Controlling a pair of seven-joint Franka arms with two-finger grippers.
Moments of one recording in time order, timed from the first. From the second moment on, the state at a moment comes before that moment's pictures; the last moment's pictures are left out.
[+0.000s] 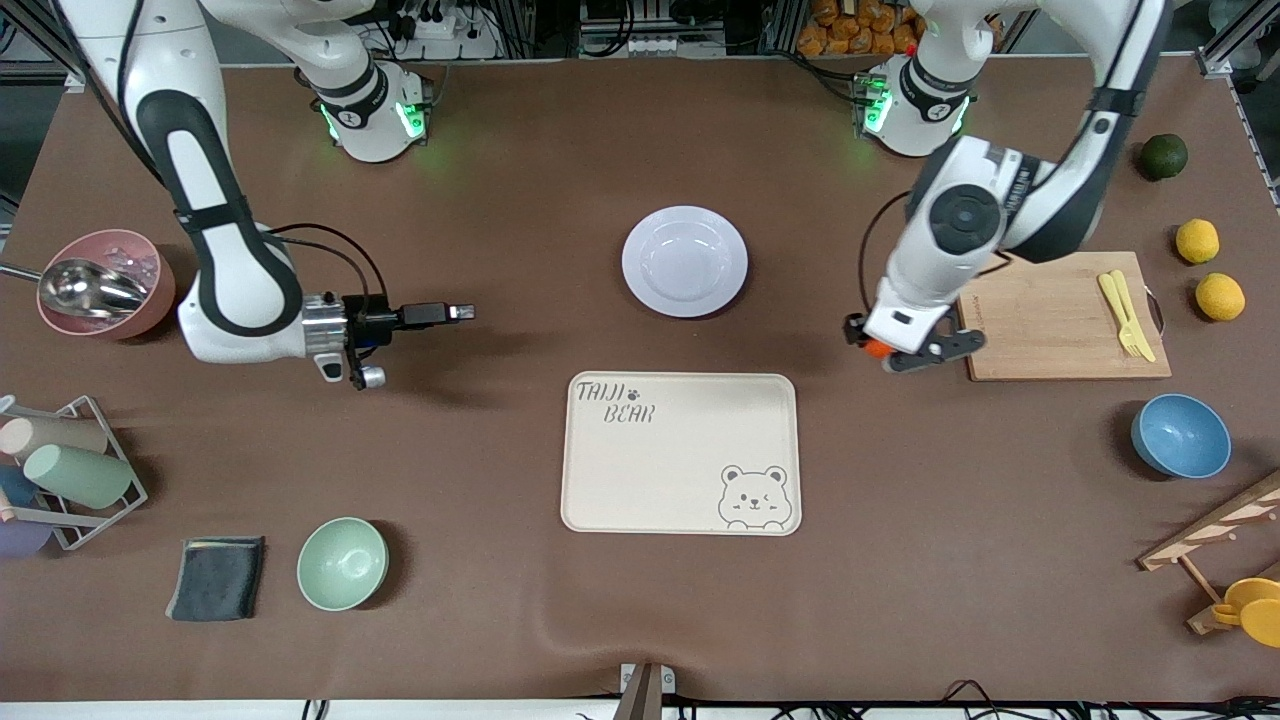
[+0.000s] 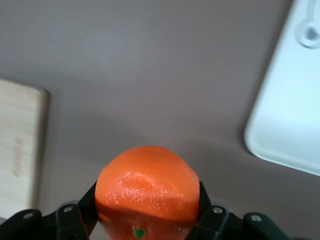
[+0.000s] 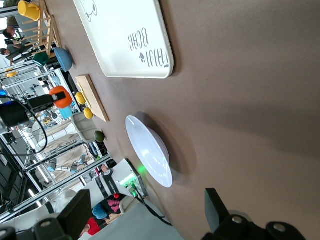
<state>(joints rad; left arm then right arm) 0.11 0.17 -0.54 -2.19 0.20 2.25 -0.82 0.15 0.35 -0.04 -2.18 1.17 1.84 -0.53</state>
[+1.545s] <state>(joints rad) -0.26 0.52 -0.69 -2.07 0.33 2.32 -1.54 0.49 0.36 -0.04 -2.33 1.56 2.08 -0.78</state>
